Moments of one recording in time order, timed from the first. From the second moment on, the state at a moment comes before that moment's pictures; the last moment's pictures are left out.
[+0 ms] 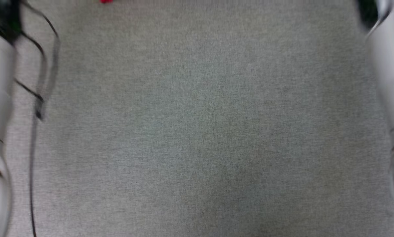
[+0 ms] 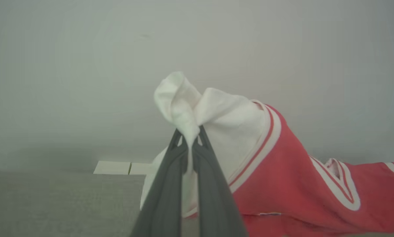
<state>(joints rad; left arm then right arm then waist) -1.42 0.43 -0.56 1.09 -0.88 -0.13 -0.25 -1.41 -0.12 0.14 1.07 0.17 0.13 -0.05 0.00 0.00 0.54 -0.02</state>
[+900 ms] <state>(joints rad) -0.08 0.46 -0.37 0.38 -0.88 0.09 -0.25 -0.21 -0.29 0.20 0.56 0.55 0.13 0.00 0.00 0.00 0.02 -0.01</state>
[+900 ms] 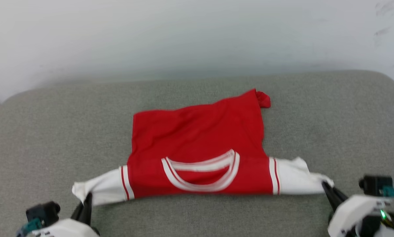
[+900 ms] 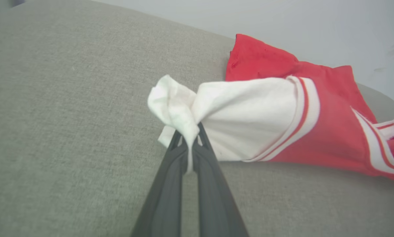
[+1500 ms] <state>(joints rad) 0.25 0.54 -0.39 -0.04 -0.88 0.28 -0.14 0.36 -0.08 -0.12 -0.01 0.31 0.13 0.35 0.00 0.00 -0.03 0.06</state>
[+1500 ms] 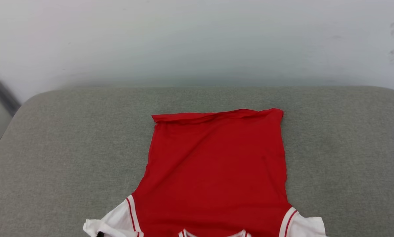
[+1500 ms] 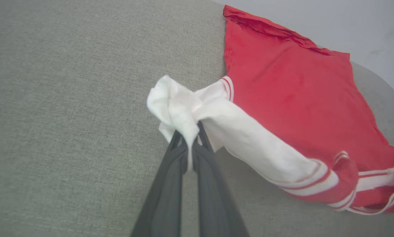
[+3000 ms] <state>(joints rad) -0.17 0.36 -0.49 0.03 -0.79 0.06 -0.25 -0.93 -0.25 -0.46 0.69 0.00 0.13 0.96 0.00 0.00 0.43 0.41</state>
